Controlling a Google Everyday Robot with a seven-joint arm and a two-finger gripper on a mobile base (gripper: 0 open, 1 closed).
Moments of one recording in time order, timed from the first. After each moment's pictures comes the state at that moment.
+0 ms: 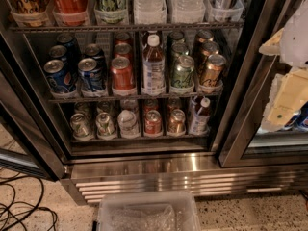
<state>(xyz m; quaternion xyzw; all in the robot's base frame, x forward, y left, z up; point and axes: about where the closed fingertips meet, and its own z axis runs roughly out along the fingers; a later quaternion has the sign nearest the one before) 0.438 -0.217 0.976 -0.60 0.78 -0.03 0.16</state>
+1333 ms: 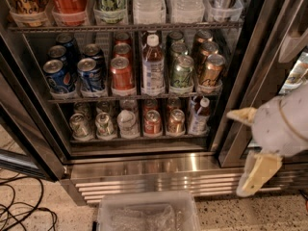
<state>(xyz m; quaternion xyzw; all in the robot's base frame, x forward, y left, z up) 0.394 -0.189 0.839 -0.66 0.72 0.07 0.20</state>
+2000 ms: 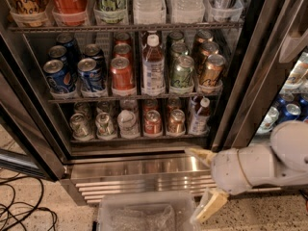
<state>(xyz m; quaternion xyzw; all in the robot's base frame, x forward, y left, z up) 0.378 -0.104 0.711 -0.63 0.65 0.26 0.32</state>
